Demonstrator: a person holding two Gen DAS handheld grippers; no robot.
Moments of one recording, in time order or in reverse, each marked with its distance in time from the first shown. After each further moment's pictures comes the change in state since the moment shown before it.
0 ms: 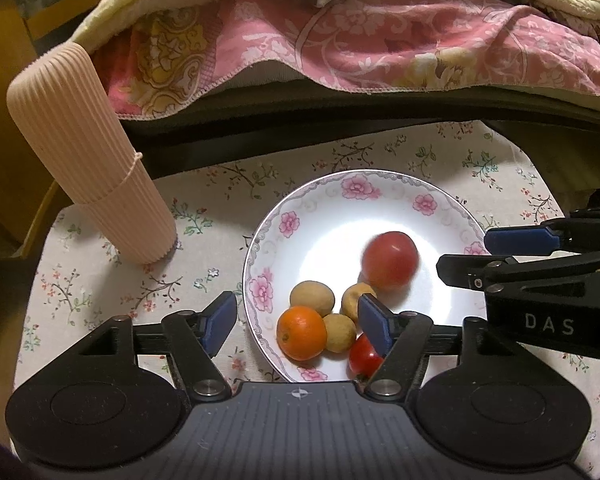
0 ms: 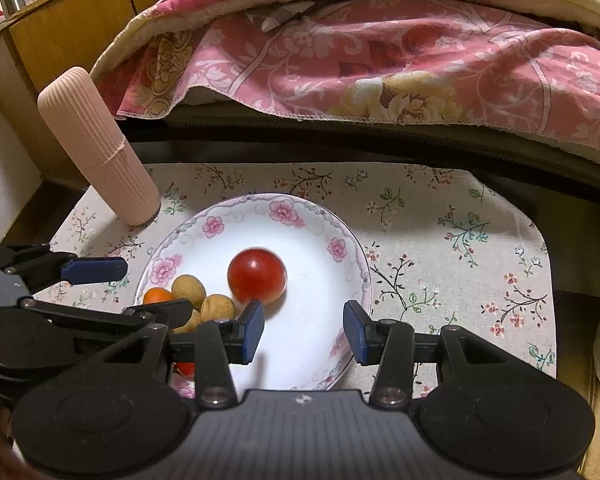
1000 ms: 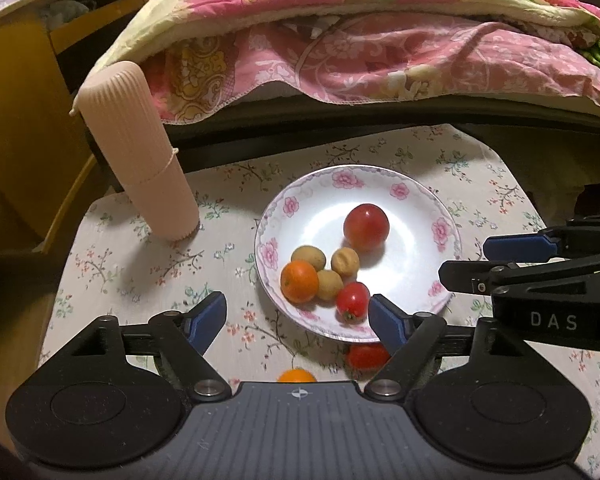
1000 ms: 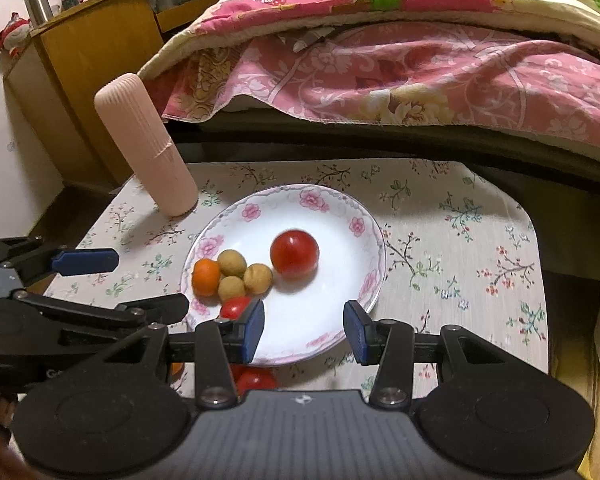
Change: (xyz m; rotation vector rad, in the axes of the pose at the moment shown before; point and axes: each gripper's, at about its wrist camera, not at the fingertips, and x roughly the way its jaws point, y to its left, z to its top) left arm -0.060 -0.001 -0.031 0.000 -0.049 0.008; right arm -0.051 0.011 -0.031 0.004 -0.045 0.040
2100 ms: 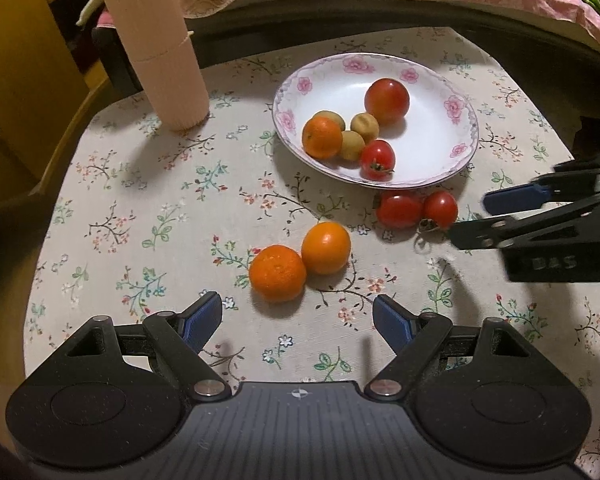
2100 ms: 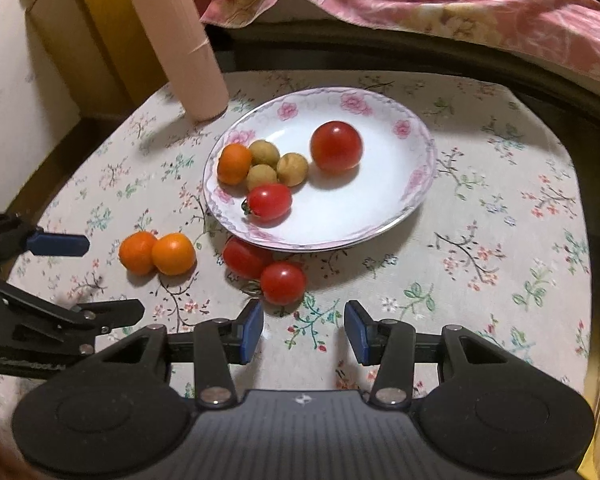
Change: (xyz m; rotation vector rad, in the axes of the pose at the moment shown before) left arm 0.007 0.023 -0.072 0.039 0.147 -0.025; right arm 0.027 0.021 -0.055 -0.105 0.139 0.031
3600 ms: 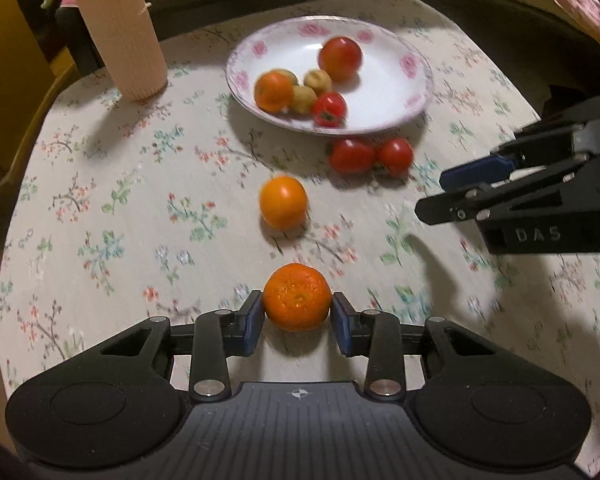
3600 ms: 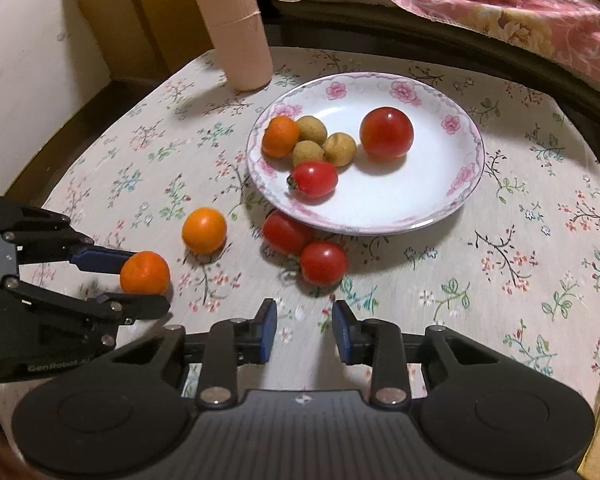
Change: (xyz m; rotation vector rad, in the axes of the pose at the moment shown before) left arm -0.005 -0.018 -0.018 0.051 0.077 -0.086; right arm -0.002 0.021 -0.004 -0.102 0.061 0.051
